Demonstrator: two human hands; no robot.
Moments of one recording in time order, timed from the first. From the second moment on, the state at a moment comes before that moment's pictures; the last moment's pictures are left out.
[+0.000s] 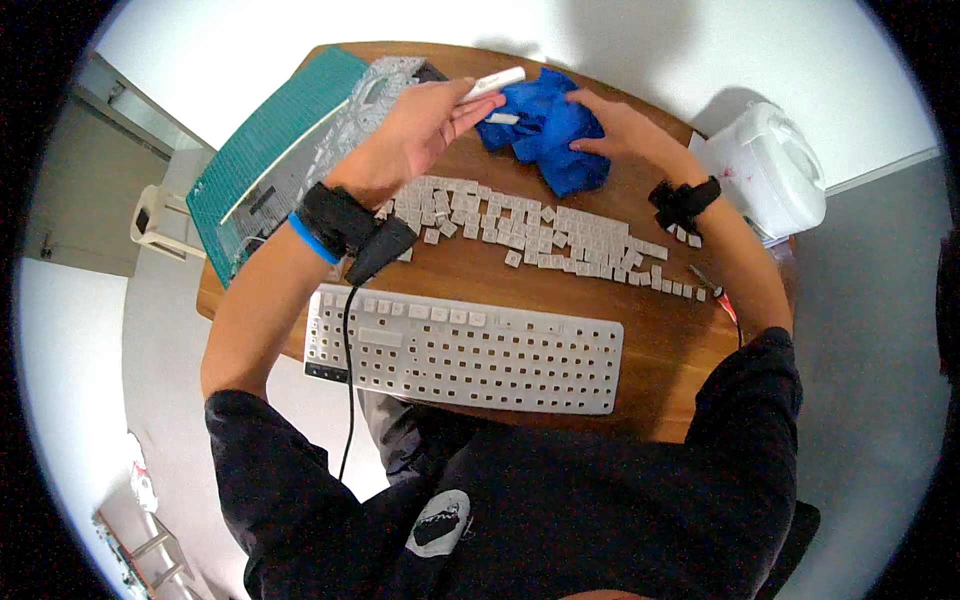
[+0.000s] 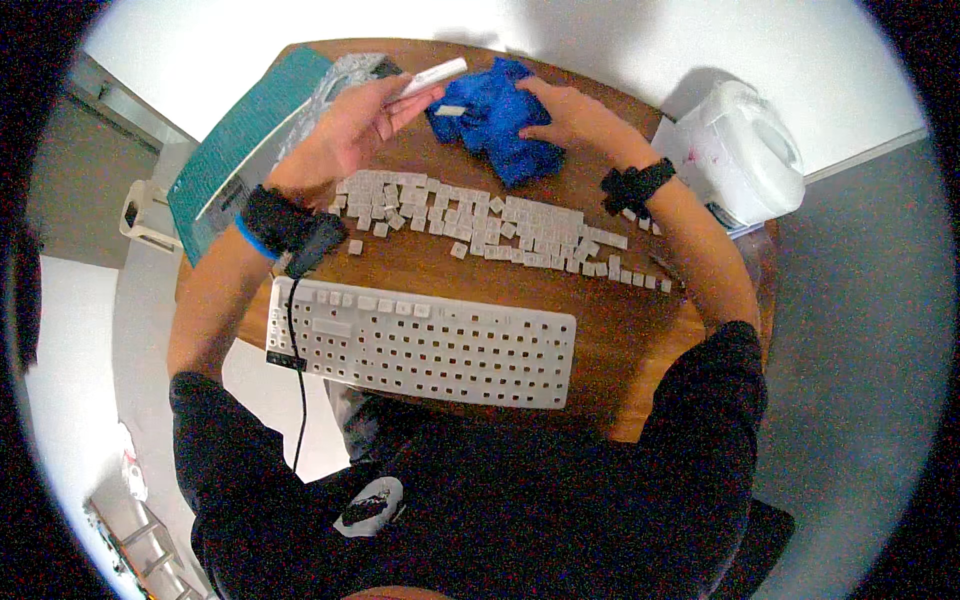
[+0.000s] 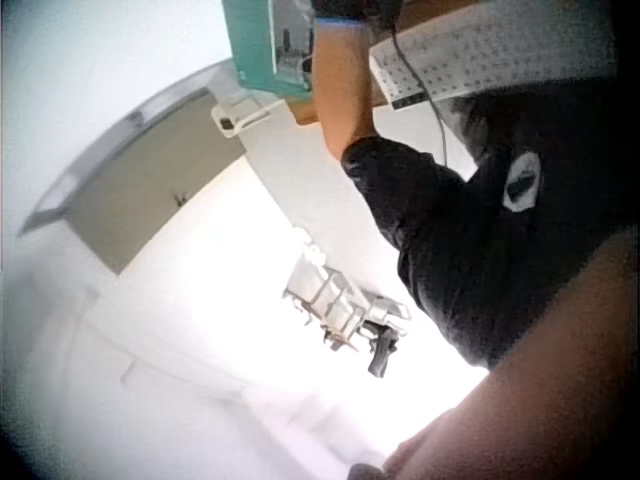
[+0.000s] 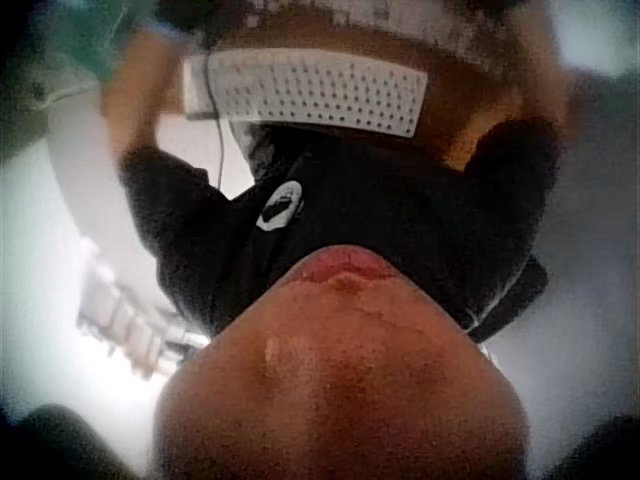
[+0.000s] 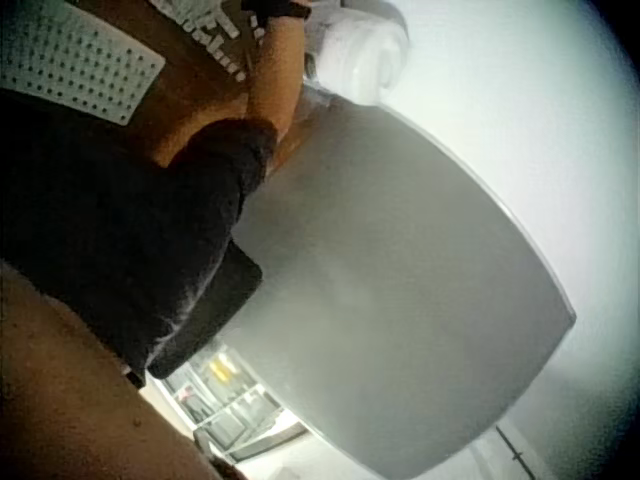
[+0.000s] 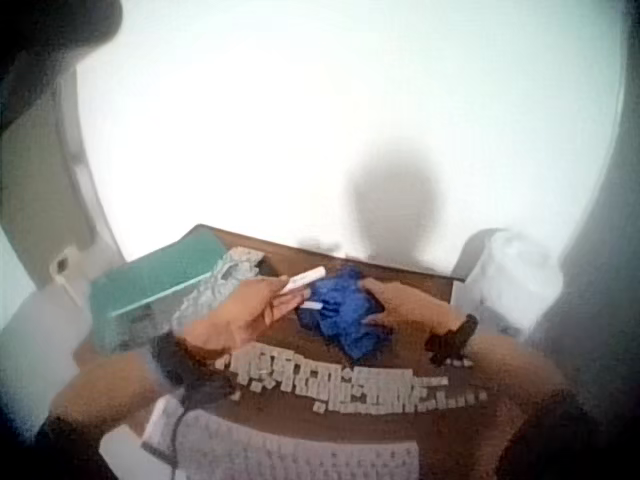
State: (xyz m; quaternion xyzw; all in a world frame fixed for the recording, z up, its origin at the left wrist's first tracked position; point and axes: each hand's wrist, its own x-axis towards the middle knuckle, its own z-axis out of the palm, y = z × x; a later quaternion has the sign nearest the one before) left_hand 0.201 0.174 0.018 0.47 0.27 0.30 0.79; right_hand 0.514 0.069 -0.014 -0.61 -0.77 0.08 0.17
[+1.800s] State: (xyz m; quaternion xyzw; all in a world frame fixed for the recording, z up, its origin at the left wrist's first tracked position) left_hand 0.215 0.198 0.043 0.88 0.22 0.29 0.29; right_hand 0.425 0.079 0.053 -0.45 -0.80 -0.04 0.40
